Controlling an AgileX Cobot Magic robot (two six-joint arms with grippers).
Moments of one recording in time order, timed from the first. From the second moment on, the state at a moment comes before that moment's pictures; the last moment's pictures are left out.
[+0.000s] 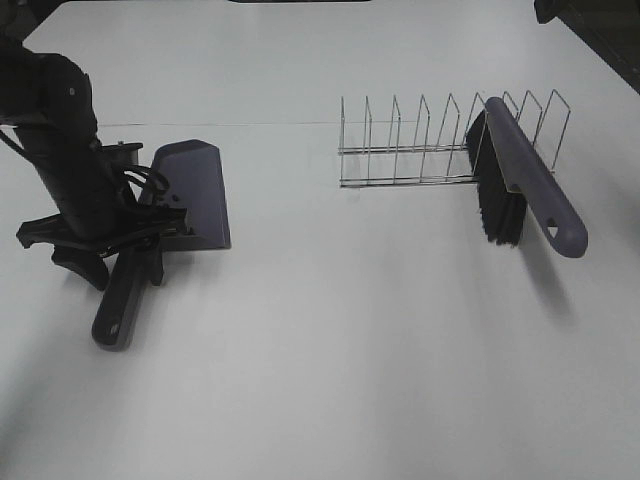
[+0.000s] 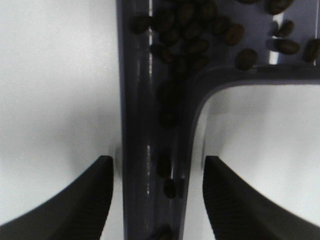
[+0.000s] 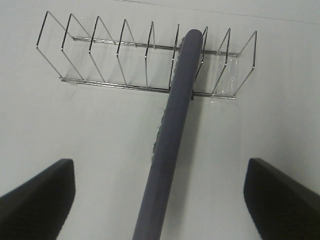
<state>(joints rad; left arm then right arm) -0.29 2.14 -1.35 -0.14 0.85 -0.24 0.11 1.62 -1.55 0.01 1.01 0.01</state>
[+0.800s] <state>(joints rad) -0.15 1.93 -1.35 -0.07 0.94 -0.18 0.11 1.62 -1.55 0.02 1.12 -0.05</state>
